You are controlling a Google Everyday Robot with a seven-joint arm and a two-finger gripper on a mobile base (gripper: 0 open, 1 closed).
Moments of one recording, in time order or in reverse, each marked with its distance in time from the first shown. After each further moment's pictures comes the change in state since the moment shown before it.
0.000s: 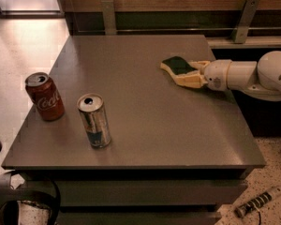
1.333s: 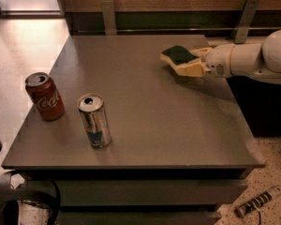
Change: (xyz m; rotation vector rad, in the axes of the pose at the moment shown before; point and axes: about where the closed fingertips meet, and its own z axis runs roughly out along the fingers) arm -0.040 -0.002 -0.013 0.013 0.049 -0.081
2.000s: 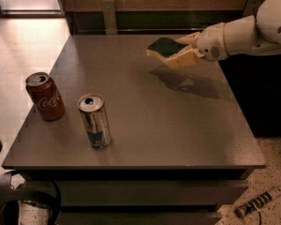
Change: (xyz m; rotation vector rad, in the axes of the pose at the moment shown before) arm -0.052 0.031 0.002 -0.155 0.074 -0.123
